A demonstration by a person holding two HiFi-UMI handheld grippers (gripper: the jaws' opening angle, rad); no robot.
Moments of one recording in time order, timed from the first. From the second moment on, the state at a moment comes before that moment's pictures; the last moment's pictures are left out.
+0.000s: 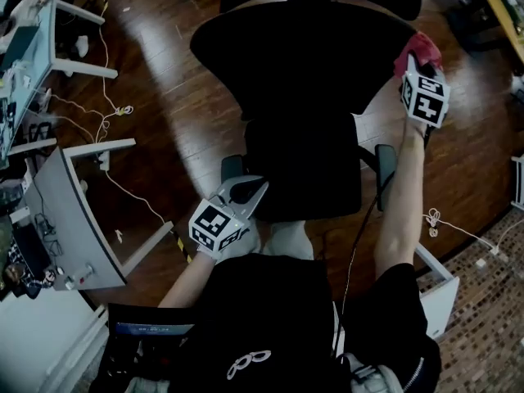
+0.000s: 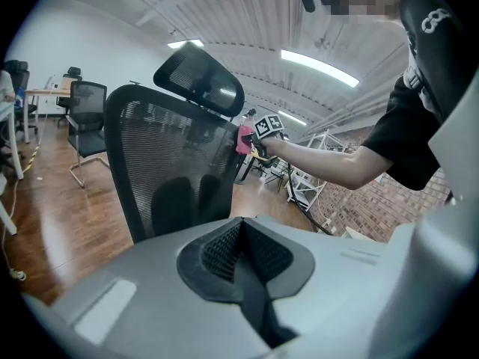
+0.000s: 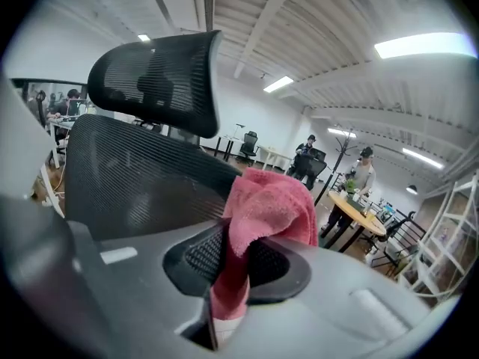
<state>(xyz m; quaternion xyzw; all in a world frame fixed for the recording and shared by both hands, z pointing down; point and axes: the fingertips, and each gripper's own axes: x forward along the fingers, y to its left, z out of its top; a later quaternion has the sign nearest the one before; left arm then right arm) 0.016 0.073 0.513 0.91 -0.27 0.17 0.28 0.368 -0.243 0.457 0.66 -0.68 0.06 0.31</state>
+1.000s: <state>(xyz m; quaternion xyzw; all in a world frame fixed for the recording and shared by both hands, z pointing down) -0.066 0.130 0.535 0.89 -0.30 0.16 0.29 -0.086 -0.138 0.520 0.37 -0.87 -0.05 0.33</state>
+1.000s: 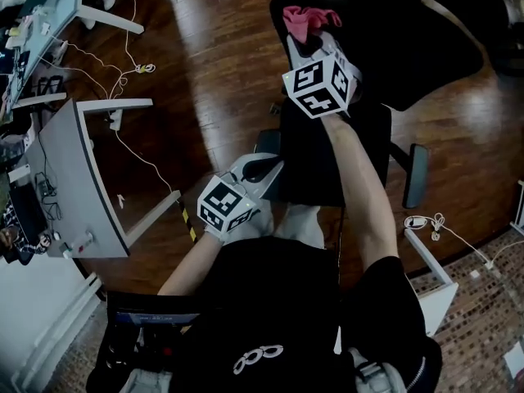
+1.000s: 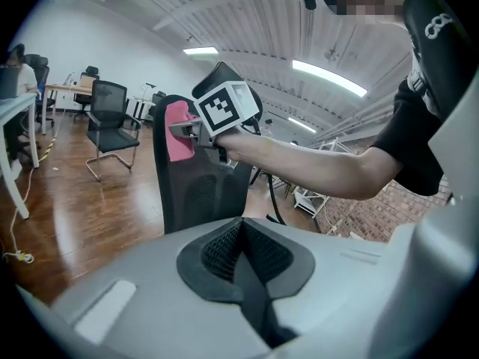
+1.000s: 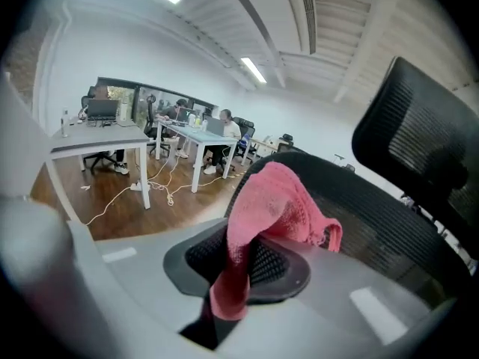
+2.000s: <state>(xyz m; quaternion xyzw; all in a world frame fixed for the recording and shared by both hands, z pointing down) 0.009 0.092 0.540 0.90 -0.26 0.18 0.30 0.242 -0.186 0.595 0.53 -0.75 0.07 0.39</state>
